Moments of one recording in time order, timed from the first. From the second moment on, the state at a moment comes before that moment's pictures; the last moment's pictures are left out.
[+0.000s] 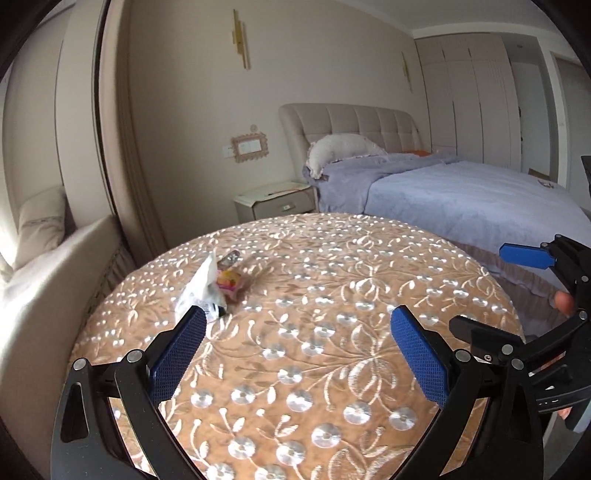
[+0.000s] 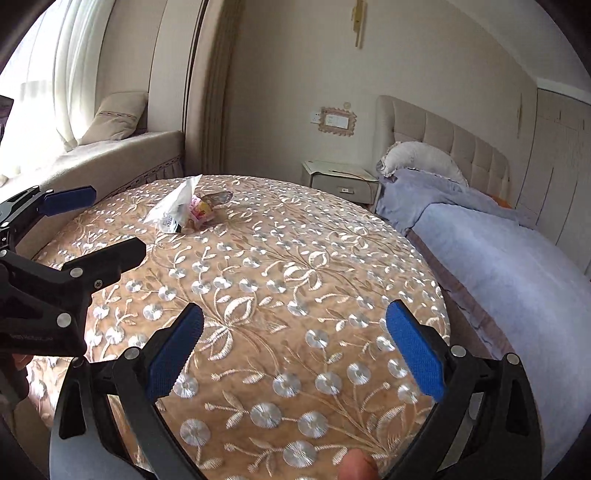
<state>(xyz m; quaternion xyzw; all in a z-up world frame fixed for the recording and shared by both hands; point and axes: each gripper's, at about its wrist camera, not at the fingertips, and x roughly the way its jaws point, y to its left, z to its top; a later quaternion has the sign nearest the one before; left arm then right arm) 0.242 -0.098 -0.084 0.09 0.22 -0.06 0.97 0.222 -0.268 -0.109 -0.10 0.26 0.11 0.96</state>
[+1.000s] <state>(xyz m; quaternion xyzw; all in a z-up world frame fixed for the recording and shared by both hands) 0.417 0.026 -0.130 0.04 0.32 0.00 0.95 0.374 -0.153 -0.120 -0.14 0.30 0.20 0.92</state>
